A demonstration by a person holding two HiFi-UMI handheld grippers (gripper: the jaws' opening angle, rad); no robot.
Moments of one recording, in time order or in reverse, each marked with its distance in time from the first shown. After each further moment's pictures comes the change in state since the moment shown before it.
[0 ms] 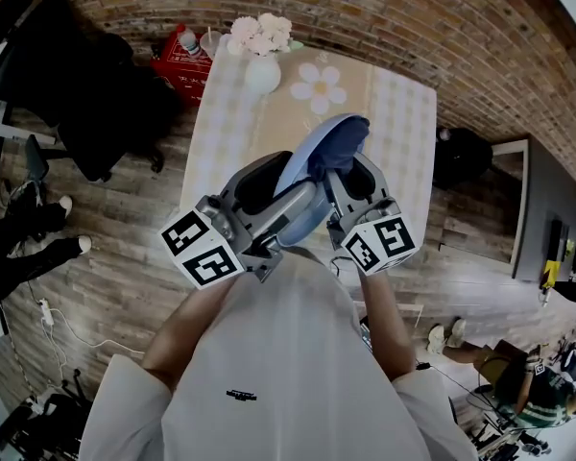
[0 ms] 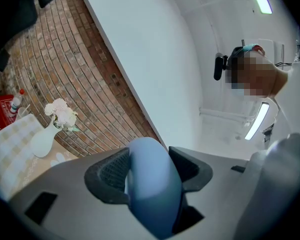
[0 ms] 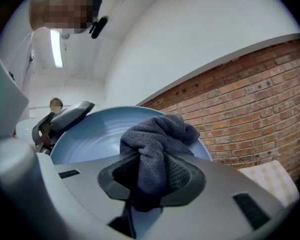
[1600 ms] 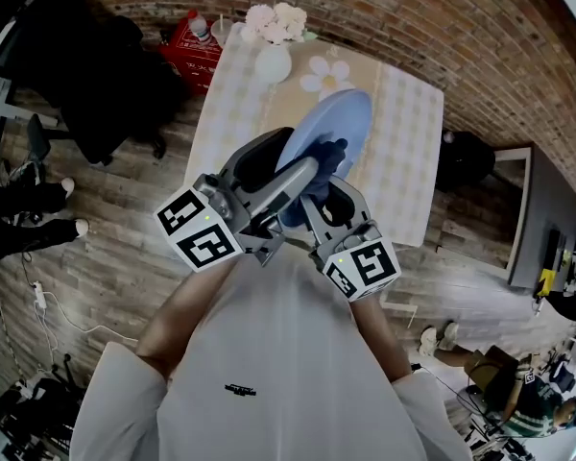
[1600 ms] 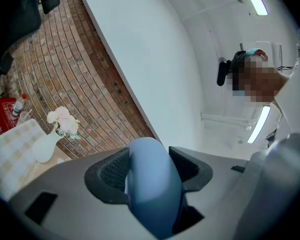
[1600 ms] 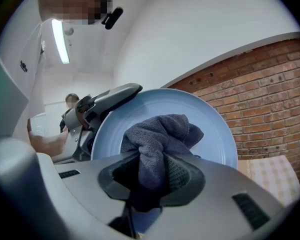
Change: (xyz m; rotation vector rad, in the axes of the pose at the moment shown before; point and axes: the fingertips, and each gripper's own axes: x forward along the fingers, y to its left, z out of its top) left arm -0.006 0.003 0.023 0.000 -0.078 0.014; right arm -0.016 0.076 -0.030 -0.035 0.127 0.105
